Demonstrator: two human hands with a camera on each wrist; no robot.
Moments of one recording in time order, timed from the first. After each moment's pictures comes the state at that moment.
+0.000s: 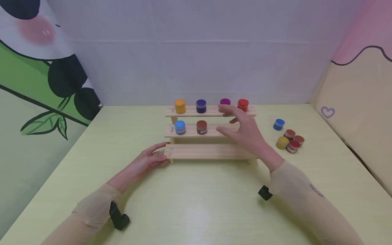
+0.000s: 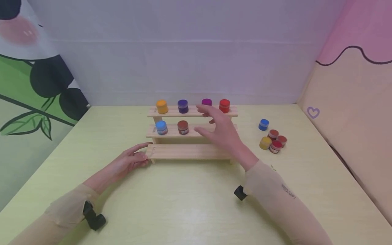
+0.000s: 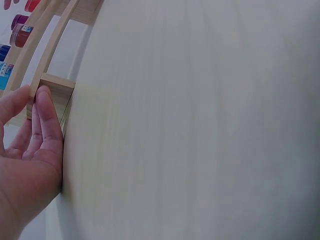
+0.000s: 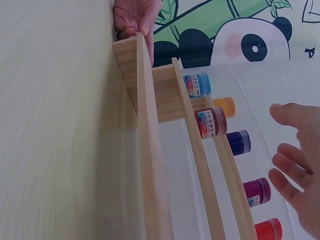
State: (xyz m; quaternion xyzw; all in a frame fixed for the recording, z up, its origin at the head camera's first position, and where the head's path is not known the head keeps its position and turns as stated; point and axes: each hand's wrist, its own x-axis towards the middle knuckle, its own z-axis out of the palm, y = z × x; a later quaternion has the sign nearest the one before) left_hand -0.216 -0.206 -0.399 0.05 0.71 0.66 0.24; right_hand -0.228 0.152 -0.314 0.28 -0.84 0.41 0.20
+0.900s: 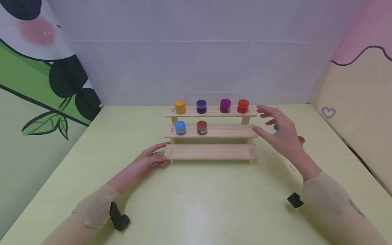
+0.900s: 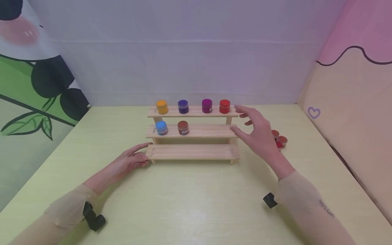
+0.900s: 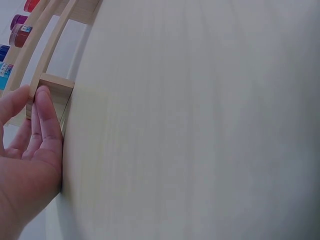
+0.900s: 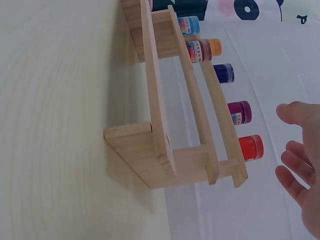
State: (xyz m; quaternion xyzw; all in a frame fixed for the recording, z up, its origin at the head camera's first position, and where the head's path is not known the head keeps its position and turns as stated) left_hand -0.213 -0.206 -0.396 0.05 0.70 0.67 0.24; right_hand -0.215 0.237 -0.327 0.22 -0.86 0.37 0.29
